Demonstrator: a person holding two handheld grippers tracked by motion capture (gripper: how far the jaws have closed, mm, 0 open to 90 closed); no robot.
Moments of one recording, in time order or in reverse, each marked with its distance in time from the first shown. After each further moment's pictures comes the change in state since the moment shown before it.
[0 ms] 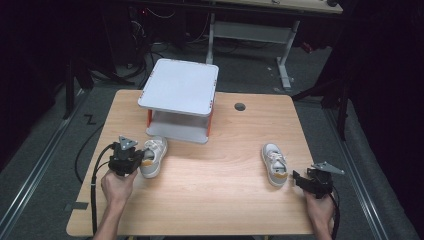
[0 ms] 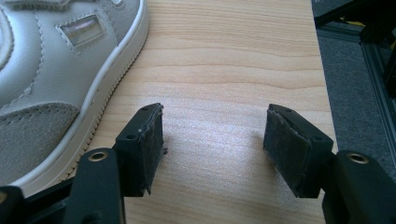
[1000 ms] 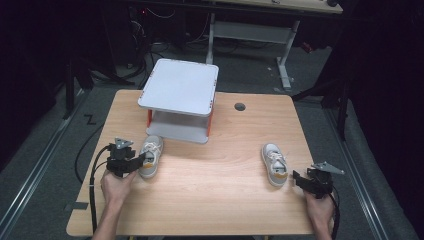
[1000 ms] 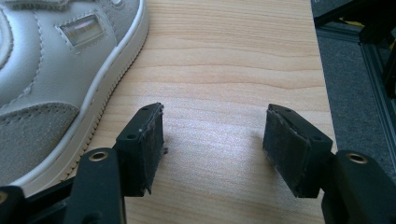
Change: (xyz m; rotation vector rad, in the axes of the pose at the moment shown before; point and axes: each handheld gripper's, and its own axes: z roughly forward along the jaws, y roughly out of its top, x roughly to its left) left arm 0.019 -0.012 0.016 0.033 -0.014 -0.103; right arm 0.000 0.000 0.000 -0.001 -0.003 -0.003
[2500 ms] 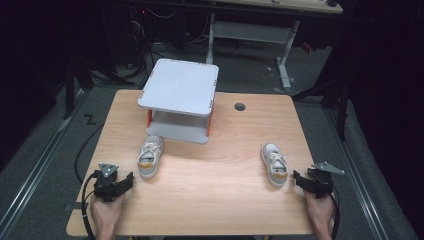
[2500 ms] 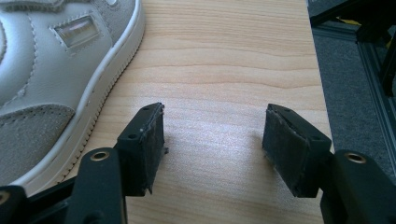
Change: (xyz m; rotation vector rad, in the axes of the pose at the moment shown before) left arm 0.016 -0.080 -0.009 -0.047 0.158 -0.097; right arm -0.001 0.000 0.000 -0.002 -0.011 0.007
